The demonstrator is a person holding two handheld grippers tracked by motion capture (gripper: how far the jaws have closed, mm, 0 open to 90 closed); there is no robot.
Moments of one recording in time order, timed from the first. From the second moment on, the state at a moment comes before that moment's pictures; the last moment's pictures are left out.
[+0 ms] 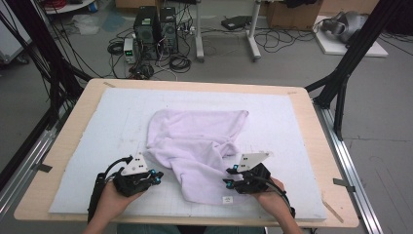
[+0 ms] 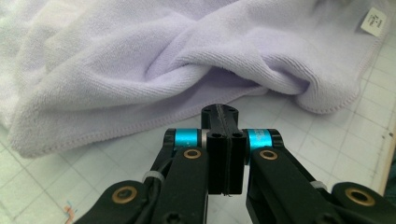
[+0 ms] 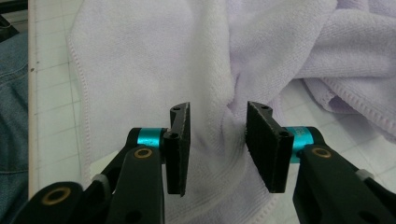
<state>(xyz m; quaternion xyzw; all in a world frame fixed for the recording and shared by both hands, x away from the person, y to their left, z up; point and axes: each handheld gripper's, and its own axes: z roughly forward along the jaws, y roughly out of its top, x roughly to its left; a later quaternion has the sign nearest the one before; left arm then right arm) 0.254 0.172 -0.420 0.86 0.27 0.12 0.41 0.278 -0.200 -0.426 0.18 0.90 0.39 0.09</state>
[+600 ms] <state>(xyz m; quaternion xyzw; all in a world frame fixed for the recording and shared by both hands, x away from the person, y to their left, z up) 0.274 0.121 -0.445 0.87 0.25 0.13 0.39 0.281 -0.198 -0.430 0.18 0.90 0.38 0.09</state>
